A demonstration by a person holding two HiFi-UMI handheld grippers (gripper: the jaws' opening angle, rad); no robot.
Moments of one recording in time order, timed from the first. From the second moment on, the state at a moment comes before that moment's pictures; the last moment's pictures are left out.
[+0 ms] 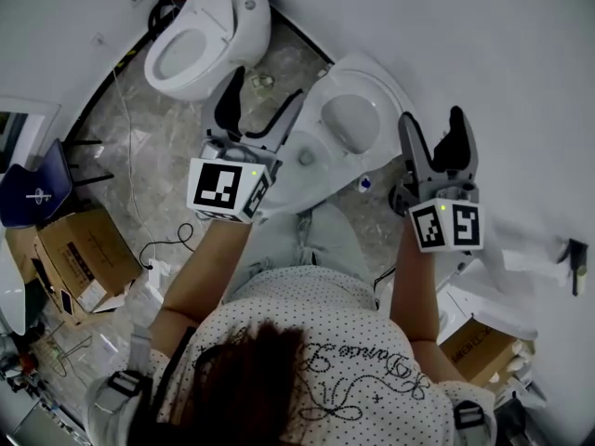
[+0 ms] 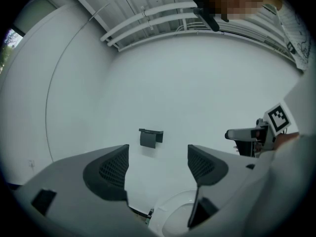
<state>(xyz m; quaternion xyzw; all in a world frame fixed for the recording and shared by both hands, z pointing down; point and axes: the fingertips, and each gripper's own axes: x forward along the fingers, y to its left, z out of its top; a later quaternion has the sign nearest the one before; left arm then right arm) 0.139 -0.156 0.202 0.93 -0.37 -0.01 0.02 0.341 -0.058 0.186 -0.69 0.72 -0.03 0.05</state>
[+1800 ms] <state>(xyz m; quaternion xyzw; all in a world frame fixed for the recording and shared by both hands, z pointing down) 0.160 -0.170 0.297 0.86 -0.50 0.07 0.09 0.422 -0.158 0.457 -0.55 0.78 -0.23 -0.18</state>
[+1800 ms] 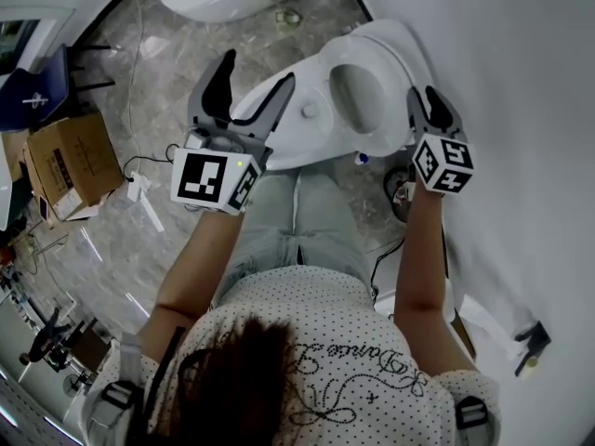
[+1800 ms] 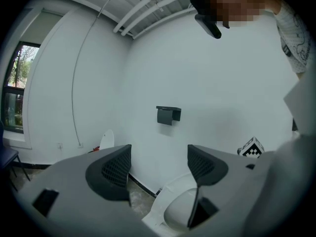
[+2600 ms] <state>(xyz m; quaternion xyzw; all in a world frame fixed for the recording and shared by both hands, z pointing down) 0.149 -0.152 0.293 0.85 -0.52 0.06 0.08 0.414 -0.151 0.459 -0.52 0.80 -0.24 -0.18</state>
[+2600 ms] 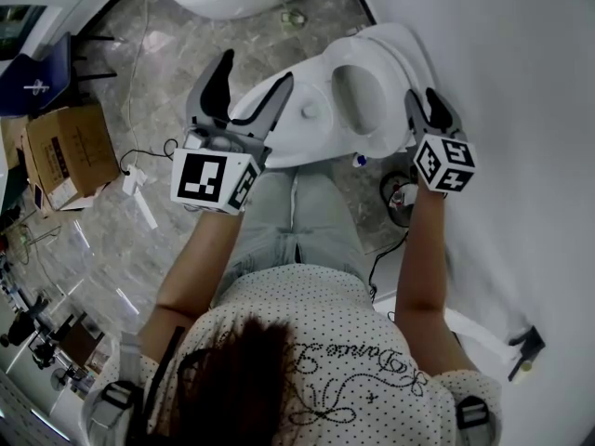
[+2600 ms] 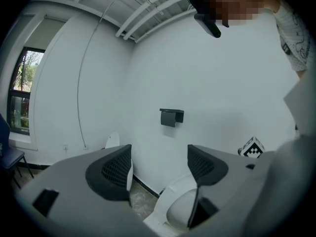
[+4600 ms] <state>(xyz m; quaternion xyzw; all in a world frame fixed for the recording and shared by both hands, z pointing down) -0.033 -0.143 0.325 0.88 -0.47 0.07 0.09 0.196 -0.052 0.470 -0.38 0.81 -0.39 -0.21</state>
